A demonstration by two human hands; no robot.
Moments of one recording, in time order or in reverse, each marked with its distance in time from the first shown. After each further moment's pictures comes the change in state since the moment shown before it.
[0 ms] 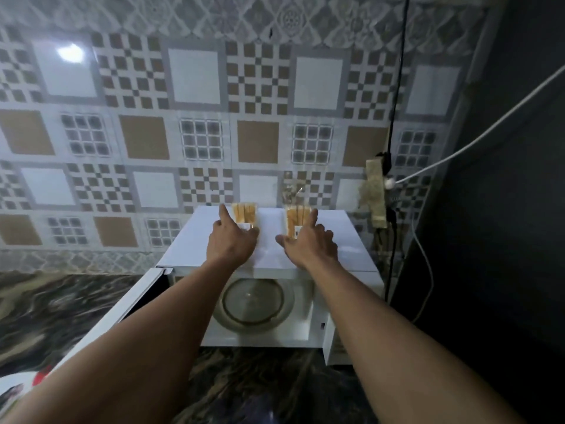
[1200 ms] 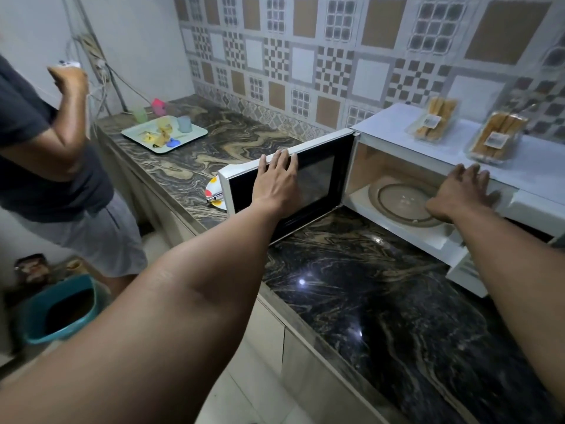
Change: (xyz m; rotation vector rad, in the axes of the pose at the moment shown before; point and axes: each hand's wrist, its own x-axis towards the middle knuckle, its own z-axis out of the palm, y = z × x) left_hand -0.259 -0.131 -0.109 0.881 0.148 -0.171; right_hand -0.094 0.044 0.022 -0.382 -0.308 -0.386
